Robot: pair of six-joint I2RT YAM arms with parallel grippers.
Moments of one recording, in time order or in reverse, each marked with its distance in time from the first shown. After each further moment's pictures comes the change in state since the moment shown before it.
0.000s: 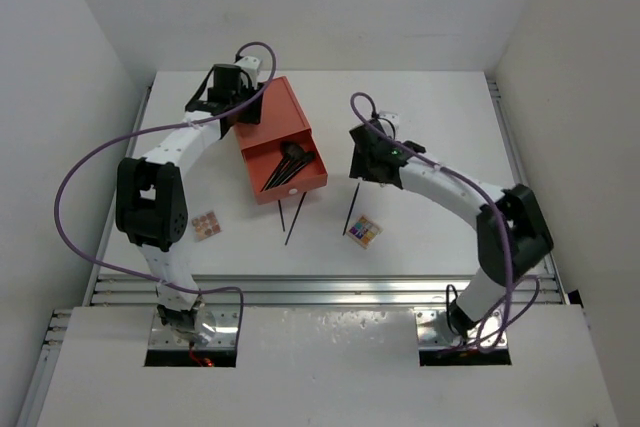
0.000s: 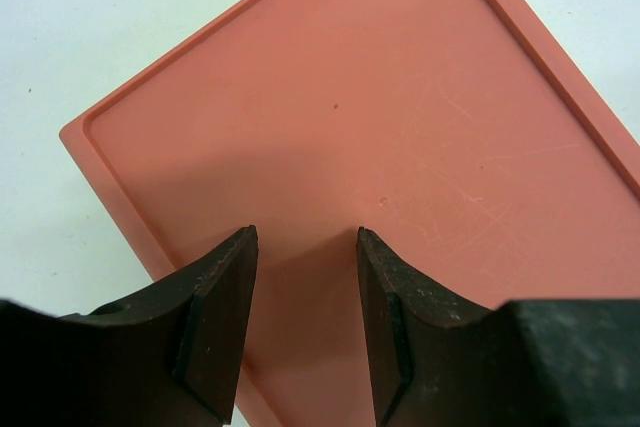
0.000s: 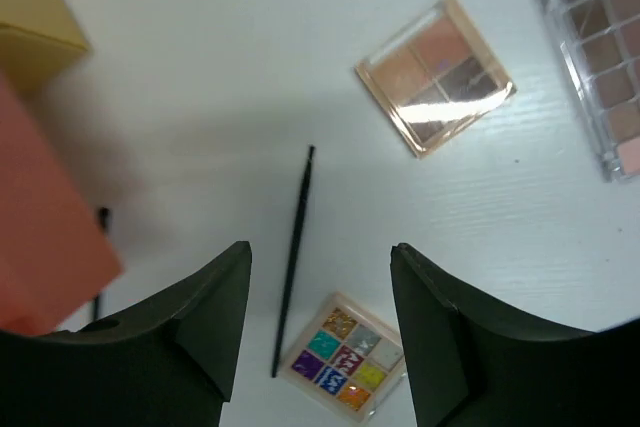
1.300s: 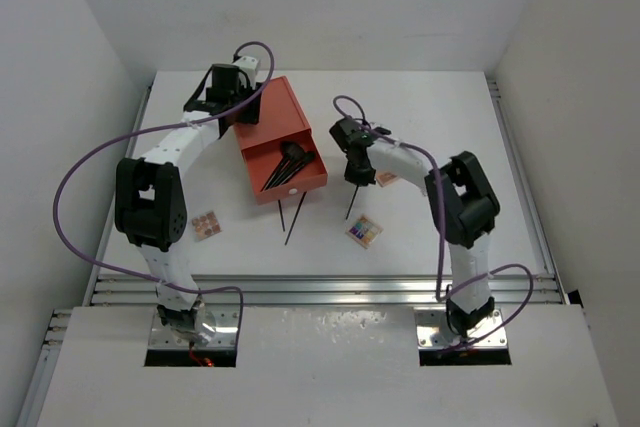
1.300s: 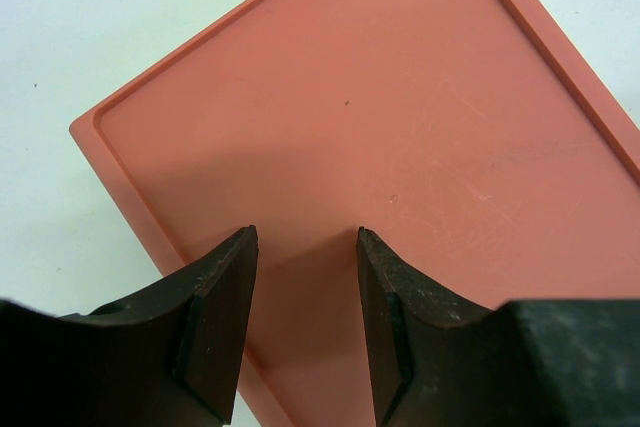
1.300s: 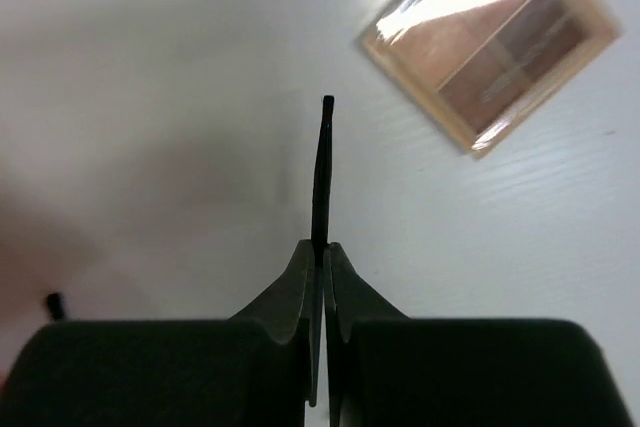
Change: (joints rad) left arm 0.008 -0.003 -0.002 -0.006 -0.002 -0.002; right arm -0.027 0.438 0.298 -0.238 -0.064 0.200
